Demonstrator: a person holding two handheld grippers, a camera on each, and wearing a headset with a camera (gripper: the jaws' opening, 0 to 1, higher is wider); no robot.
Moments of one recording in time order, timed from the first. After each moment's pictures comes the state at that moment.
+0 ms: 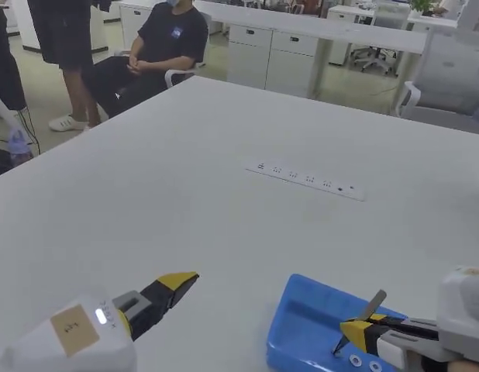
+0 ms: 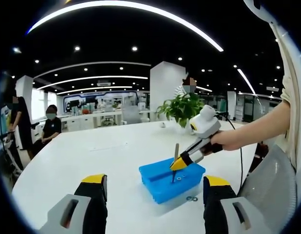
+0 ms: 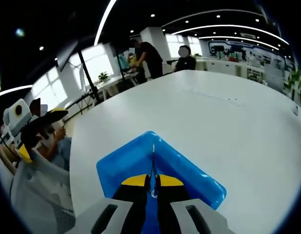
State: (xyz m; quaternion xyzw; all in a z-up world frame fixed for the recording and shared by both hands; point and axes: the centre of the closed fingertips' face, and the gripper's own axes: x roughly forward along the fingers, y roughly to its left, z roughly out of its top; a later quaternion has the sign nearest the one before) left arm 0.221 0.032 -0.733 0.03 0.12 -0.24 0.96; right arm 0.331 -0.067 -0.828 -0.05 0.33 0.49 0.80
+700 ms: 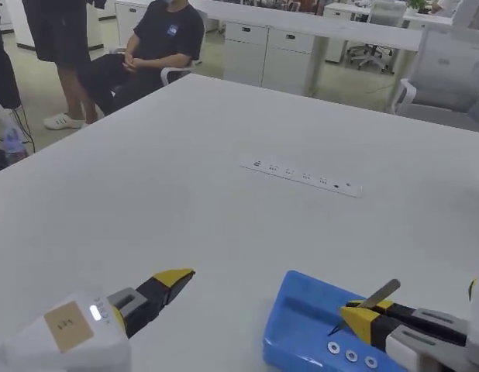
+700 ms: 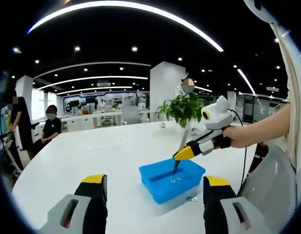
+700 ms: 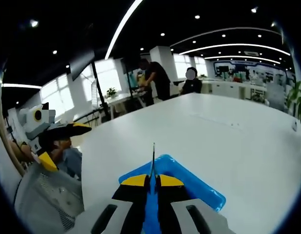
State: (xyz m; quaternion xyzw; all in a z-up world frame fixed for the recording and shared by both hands) left arm 0.221 0.031 -0.732 0.03 0.11 -0.24 0.96; right arm 0.304 -0.060 -0.770 -0.03 0.23 0.52 0.82
